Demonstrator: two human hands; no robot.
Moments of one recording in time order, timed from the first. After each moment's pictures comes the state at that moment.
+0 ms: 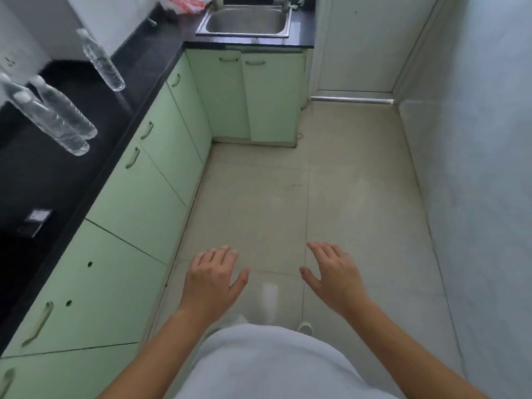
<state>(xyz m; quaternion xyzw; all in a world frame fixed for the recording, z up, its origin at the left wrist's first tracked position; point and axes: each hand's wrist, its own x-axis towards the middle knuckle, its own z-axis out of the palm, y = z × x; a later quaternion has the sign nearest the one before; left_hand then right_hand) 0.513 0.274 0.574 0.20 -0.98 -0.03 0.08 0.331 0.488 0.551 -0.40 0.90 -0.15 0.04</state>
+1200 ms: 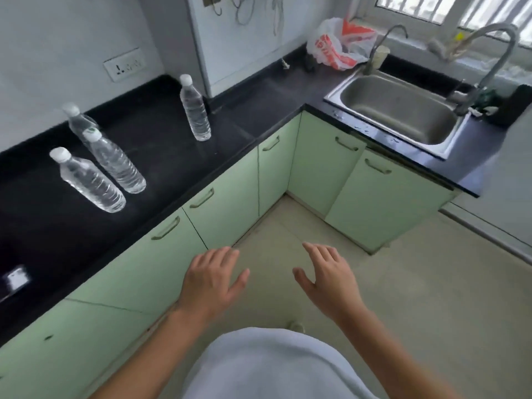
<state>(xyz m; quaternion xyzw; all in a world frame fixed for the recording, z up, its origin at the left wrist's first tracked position) 0.213 -0.115 0.572 0.46 -0.88 -0.02 0.11 -0.042 -0.031 0.582 -0.63 0.76 -0.14 0.10</state>
